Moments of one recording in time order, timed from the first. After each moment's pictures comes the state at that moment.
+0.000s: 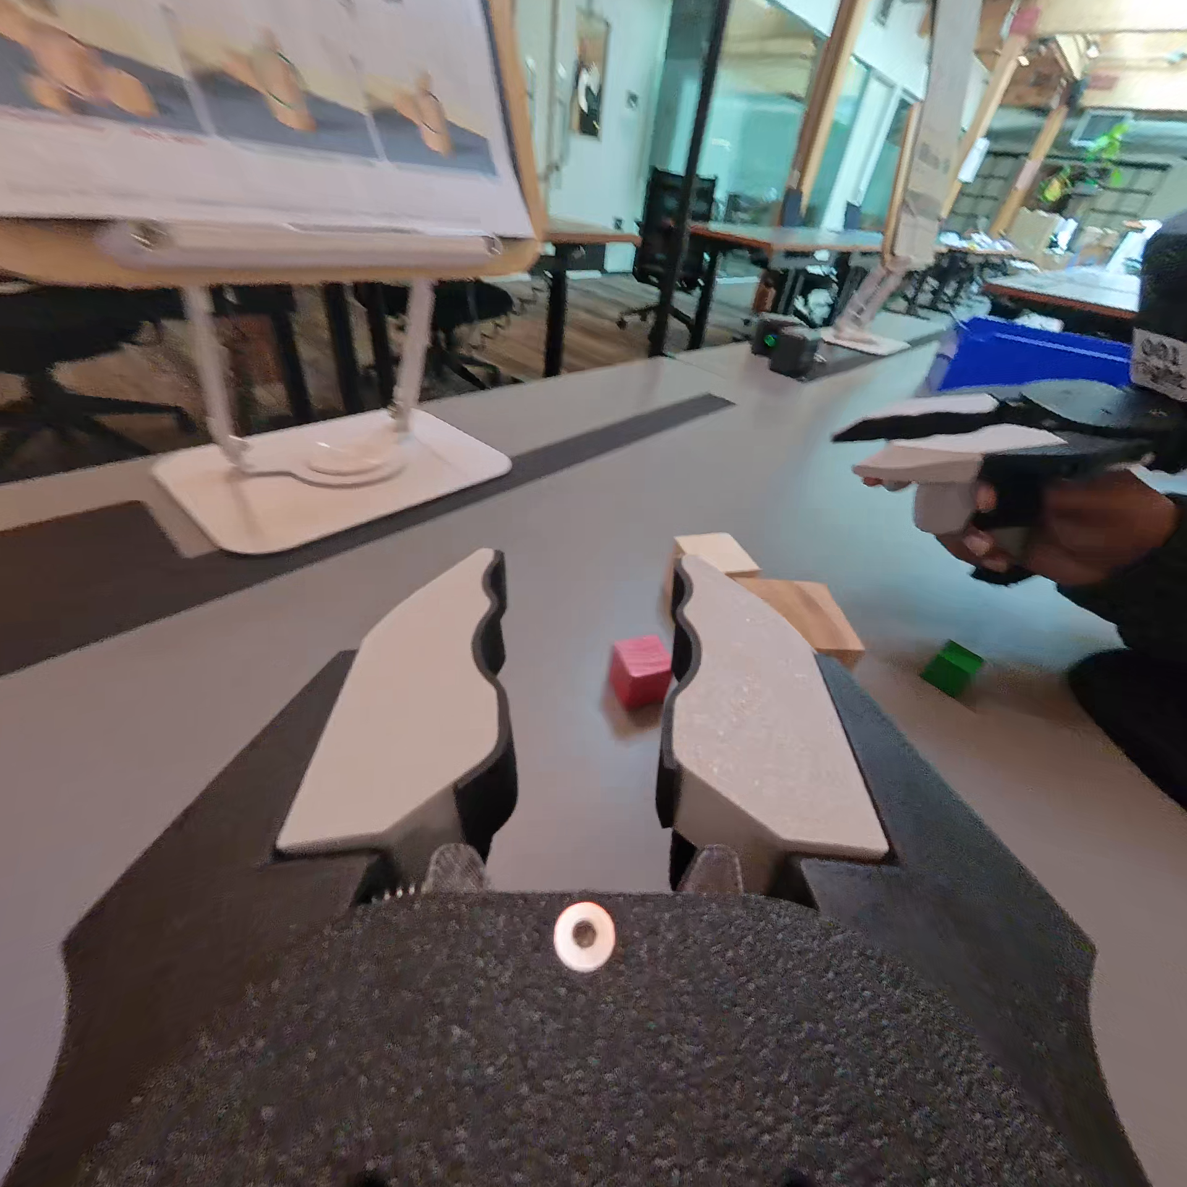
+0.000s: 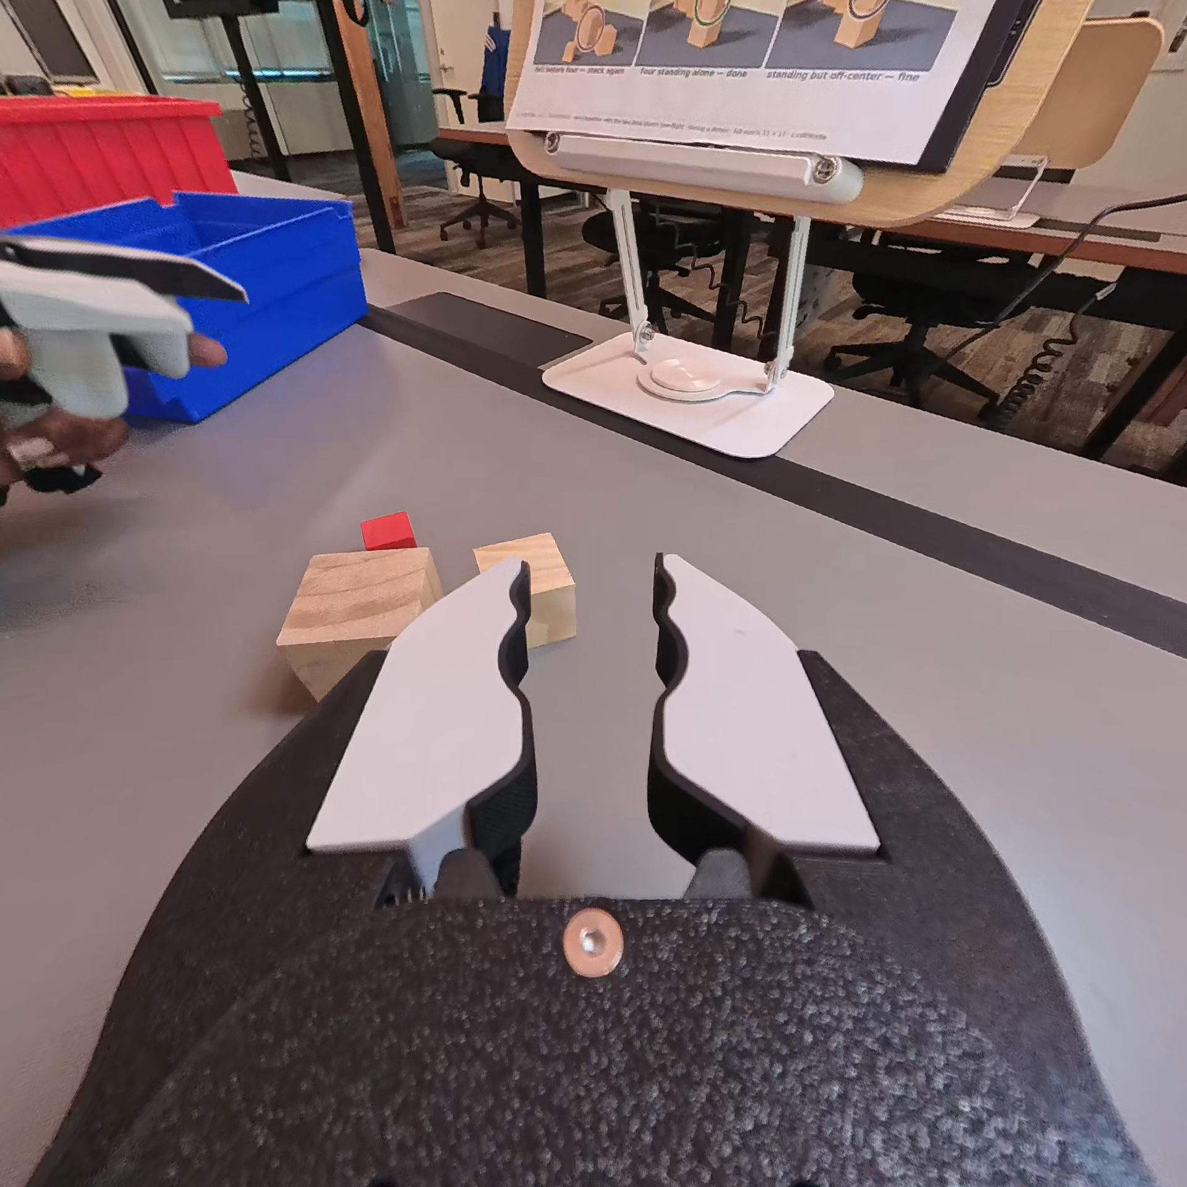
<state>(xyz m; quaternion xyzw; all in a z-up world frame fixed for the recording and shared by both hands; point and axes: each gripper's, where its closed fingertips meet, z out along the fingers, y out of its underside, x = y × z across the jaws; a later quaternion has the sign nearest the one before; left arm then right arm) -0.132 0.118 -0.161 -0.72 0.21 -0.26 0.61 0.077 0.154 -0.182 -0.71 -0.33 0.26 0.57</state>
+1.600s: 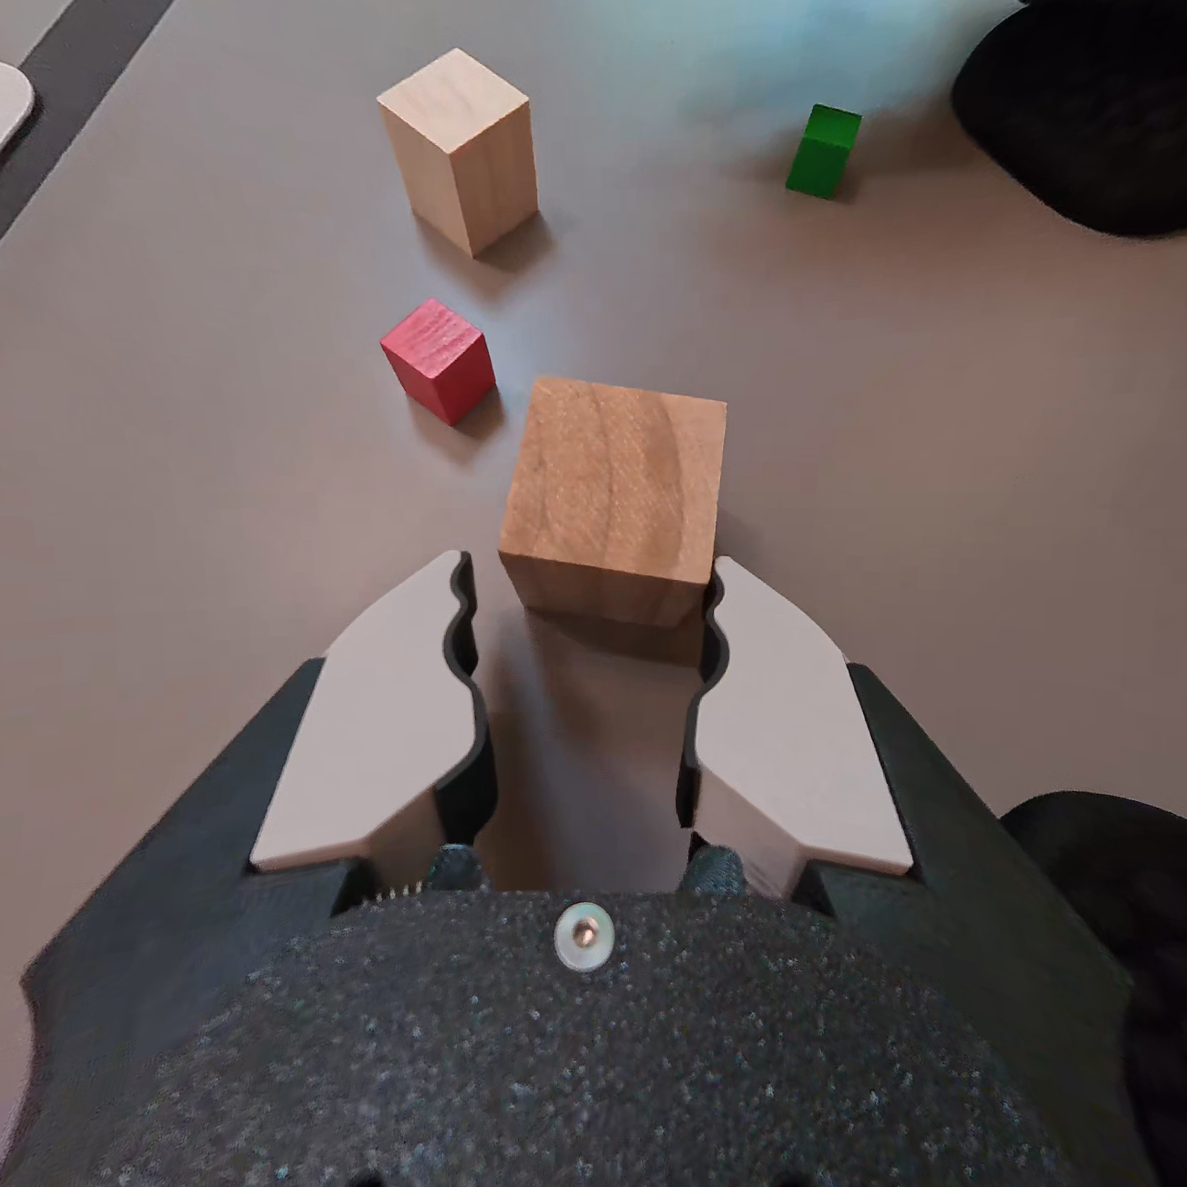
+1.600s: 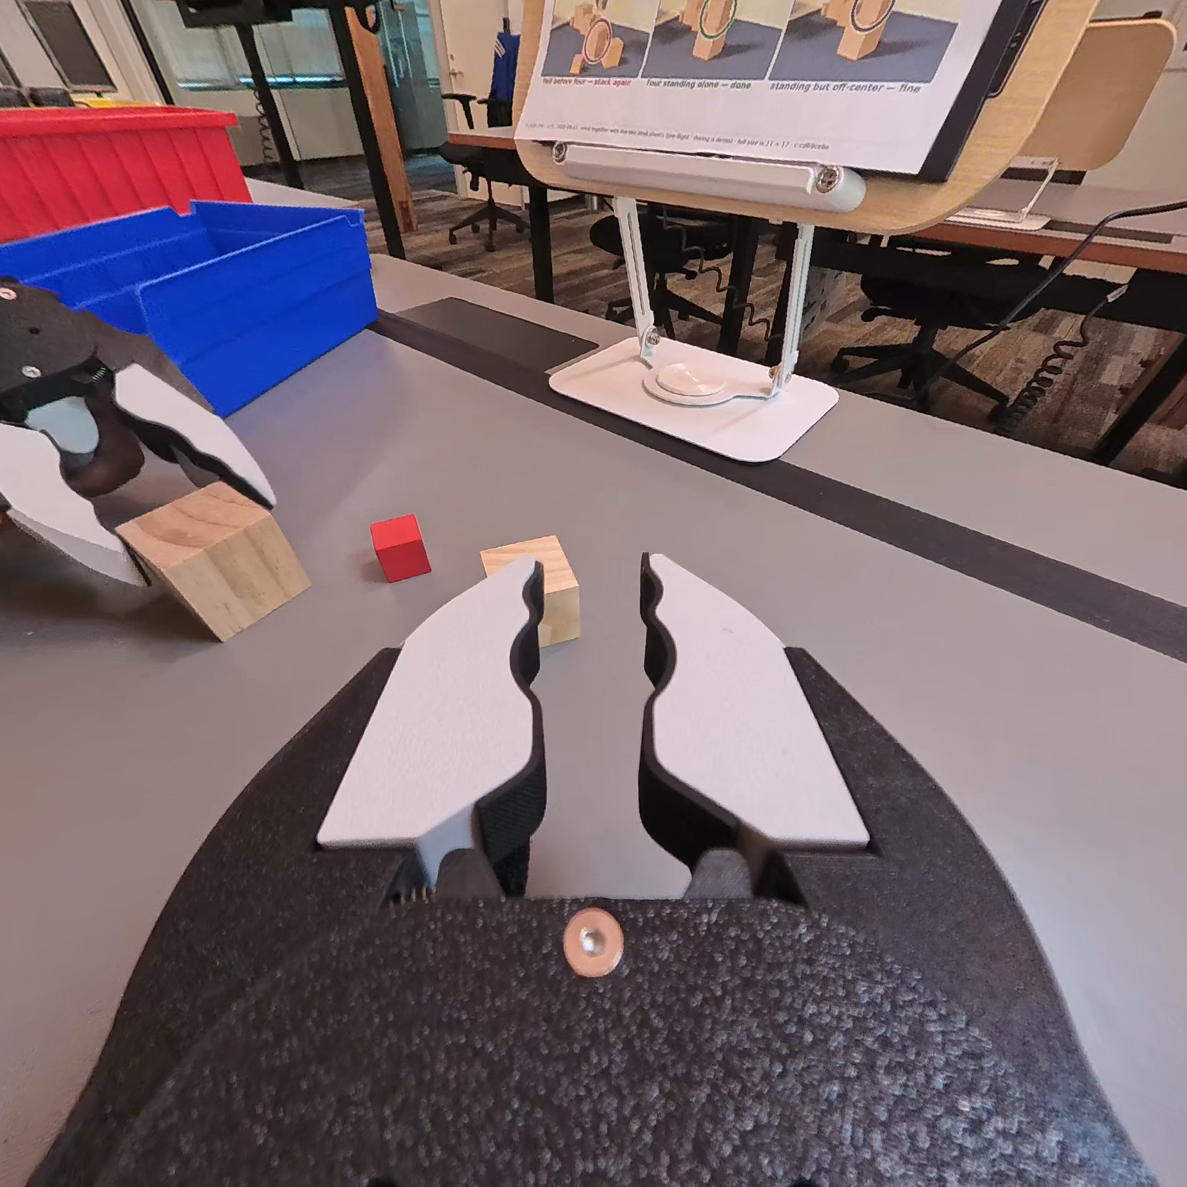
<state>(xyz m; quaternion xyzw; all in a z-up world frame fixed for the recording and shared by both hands) -0.120 0.055 -0.260 -0.76 0.50 -0.24 0.34 0.078 0.151 -0.178 -0.71 -0.33 0.26 0.56</state>
